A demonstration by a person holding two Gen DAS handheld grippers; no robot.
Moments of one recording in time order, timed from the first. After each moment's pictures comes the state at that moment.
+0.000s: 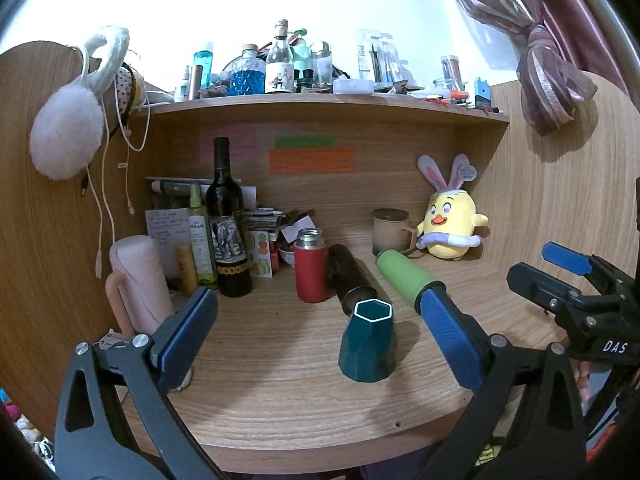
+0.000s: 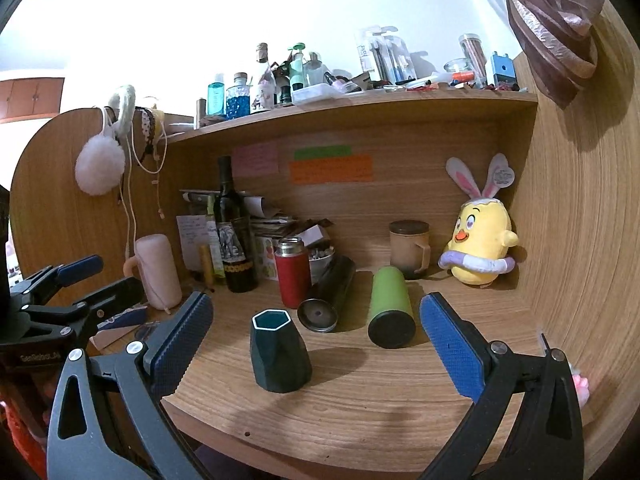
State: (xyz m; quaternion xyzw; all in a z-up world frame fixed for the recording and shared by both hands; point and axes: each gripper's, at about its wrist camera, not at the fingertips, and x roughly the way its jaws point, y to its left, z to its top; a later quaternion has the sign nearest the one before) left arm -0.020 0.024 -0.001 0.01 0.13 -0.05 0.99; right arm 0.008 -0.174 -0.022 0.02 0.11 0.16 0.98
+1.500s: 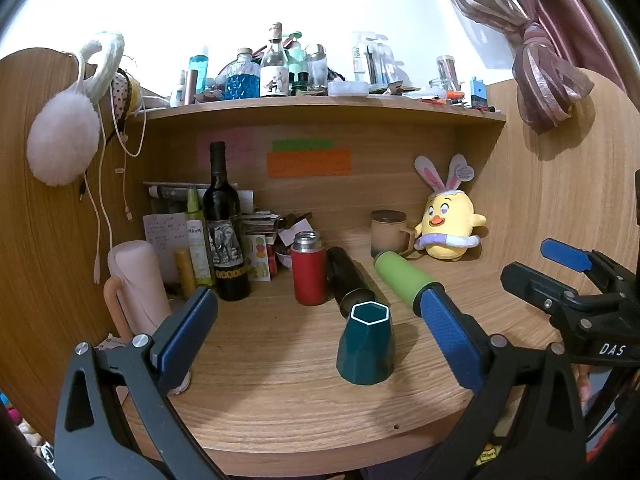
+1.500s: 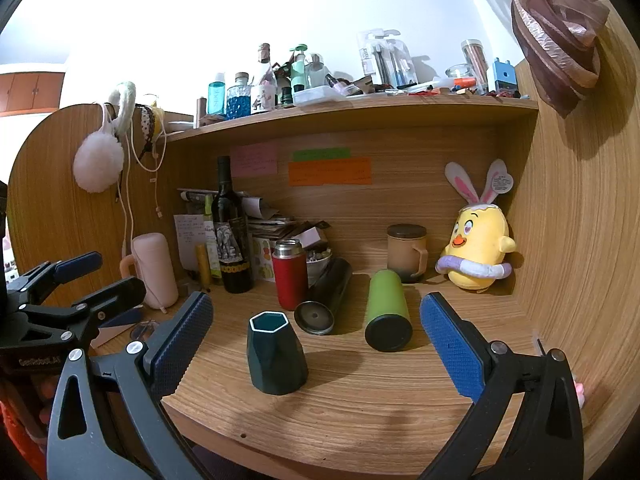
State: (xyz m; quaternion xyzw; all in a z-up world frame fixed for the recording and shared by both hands) left arm -0.020 0.016 -0.002 0.02 0.12 -0.05 0.99; right arm 0.007 -0.174 -0.020 0.01 0.10 0.16 0.98
